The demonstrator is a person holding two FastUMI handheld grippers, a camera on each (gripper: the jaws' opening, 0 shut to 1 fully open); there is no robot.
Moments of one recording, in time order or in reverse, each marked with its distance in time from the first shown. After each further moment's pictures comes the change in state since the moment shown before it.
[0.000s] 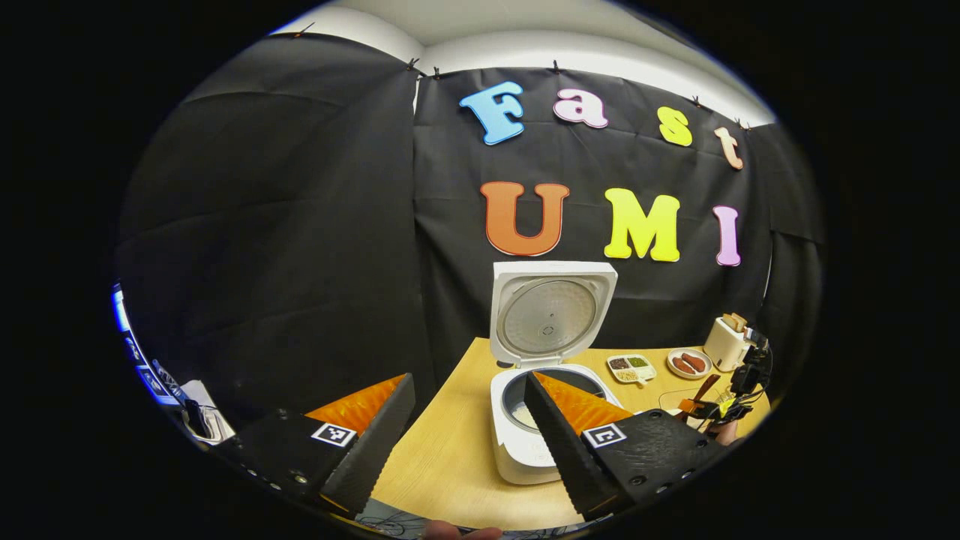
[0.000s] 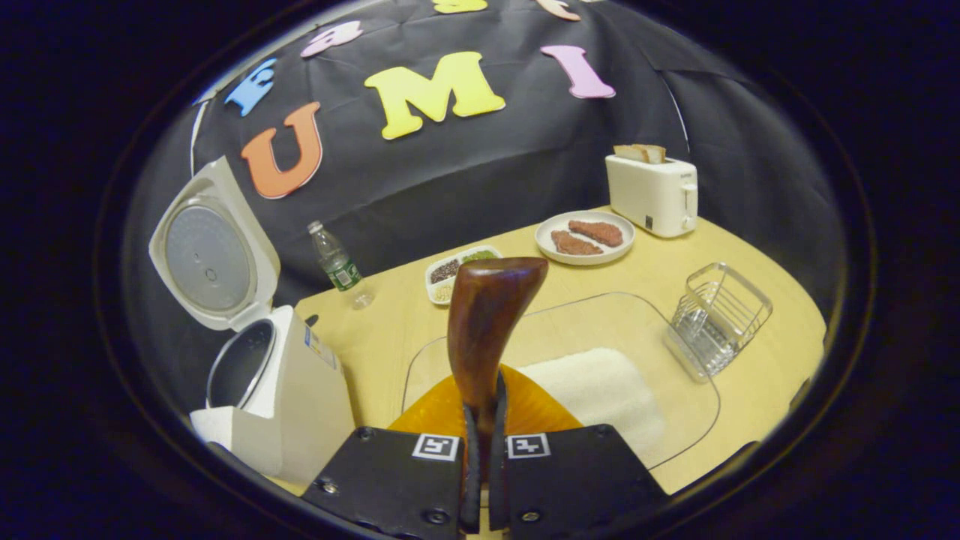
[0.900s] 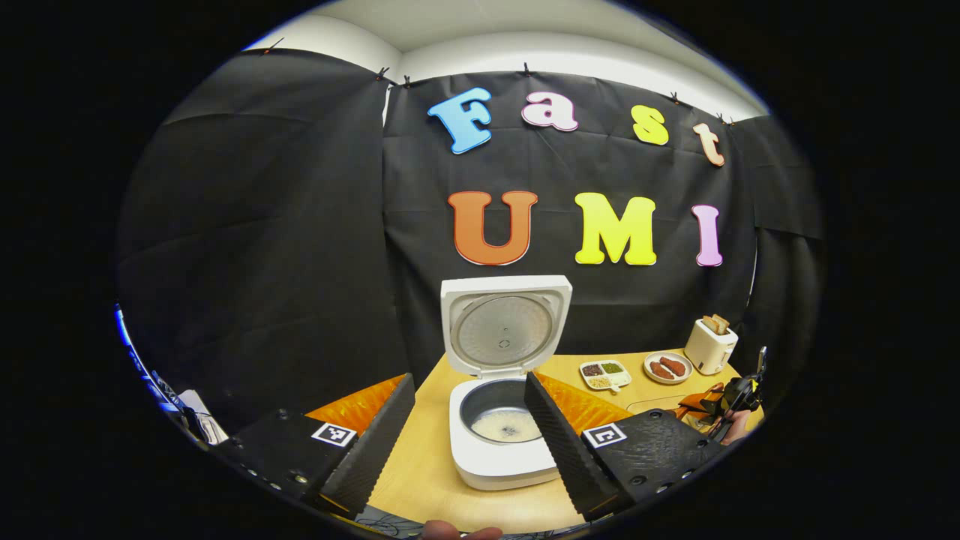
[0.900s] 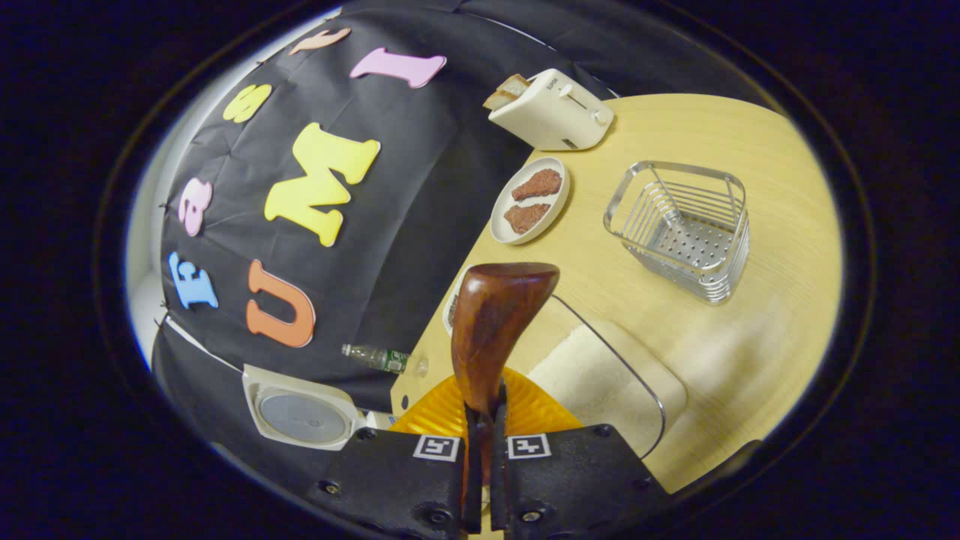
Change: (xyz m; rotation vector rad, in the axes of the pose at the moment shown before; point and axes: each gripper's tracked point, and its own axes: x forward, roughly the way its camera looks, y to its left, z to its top) left arm -0.008 -0.080 0.030 0.026 -0.028 -0.063; right arm -0.031 -0.065 0.066 0.663 0.020 0.215
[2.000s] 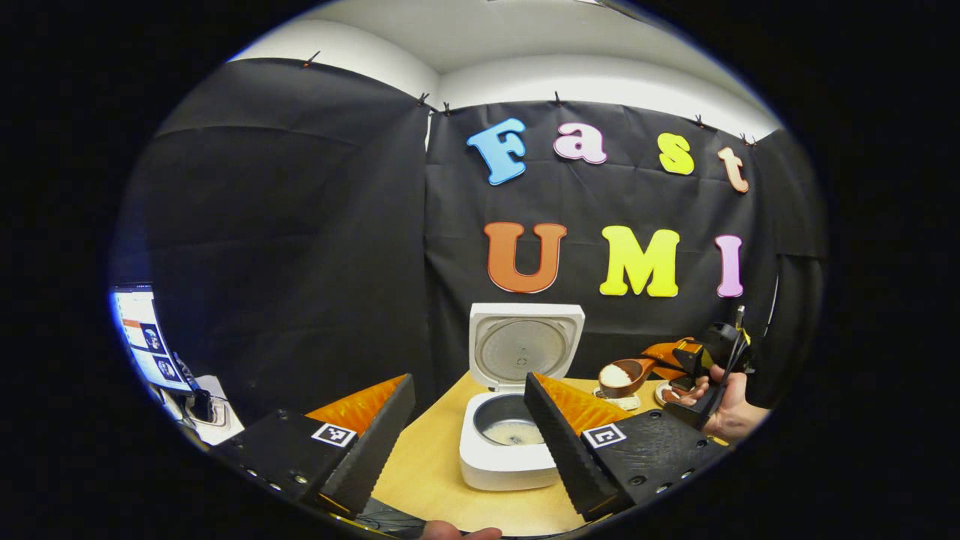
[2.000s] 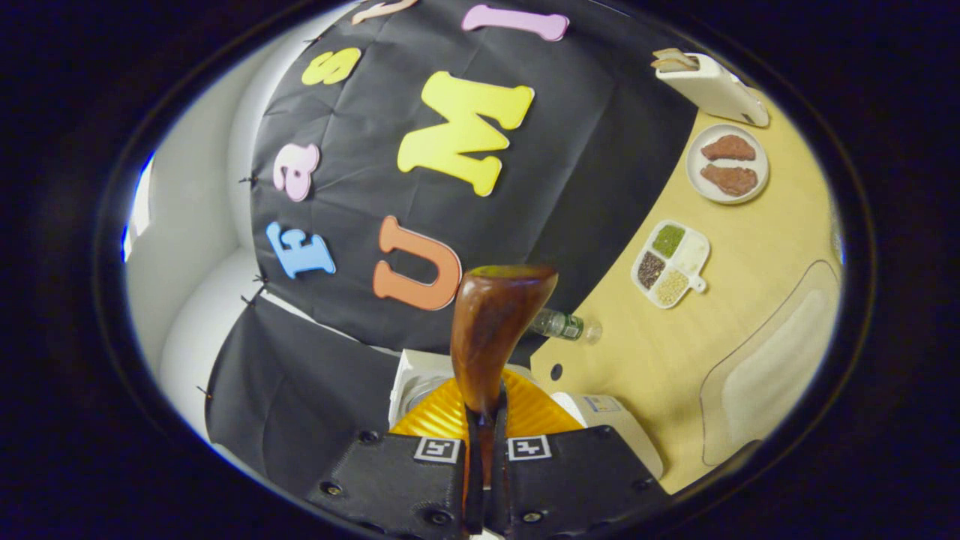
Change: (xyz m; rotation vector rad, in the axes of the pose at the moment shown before) left arm -0.058 0.020 0.008 -0.069 -0.104 0.174; right arm 0.031 0.257 -0.098 -0.121 0.242 0.400
